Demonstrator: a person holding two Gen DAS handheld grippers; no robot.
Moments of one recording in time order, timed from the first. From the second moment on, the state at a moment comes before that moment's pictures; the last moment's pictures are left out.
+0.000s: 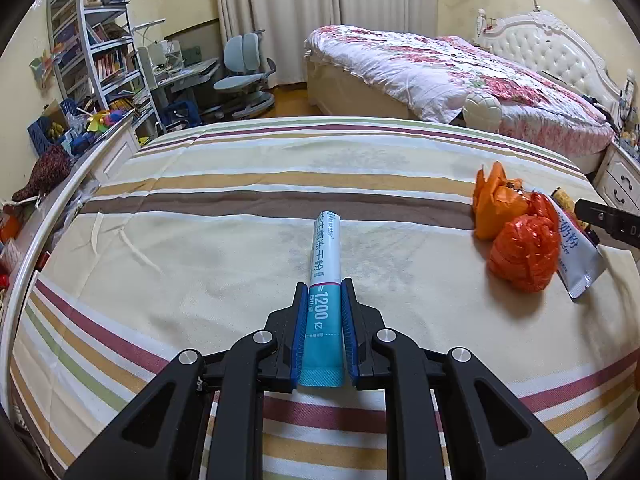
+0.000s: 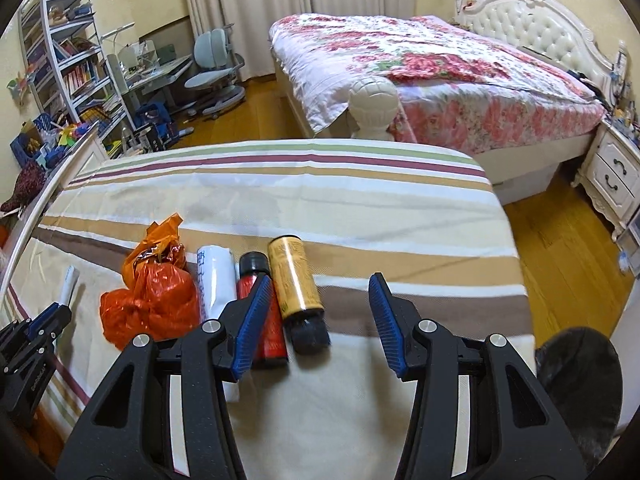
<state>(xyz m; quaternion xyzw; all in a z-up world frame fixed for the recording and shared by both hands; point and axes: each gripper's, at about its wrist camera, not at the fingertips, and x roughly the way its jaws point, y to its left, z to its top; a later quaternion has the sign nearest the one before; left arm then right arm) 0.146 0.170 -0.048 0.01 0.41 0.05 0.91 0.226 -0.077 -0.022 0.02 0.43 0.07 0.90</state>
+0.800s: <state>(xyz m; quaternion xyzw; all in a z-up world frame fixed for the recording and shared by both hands) 0.140 0.163 -0.048 0.00 0.41 0.02 0.91 0.165 -0.082 -0.035 0.00 0.43 0.06 0.90</state>
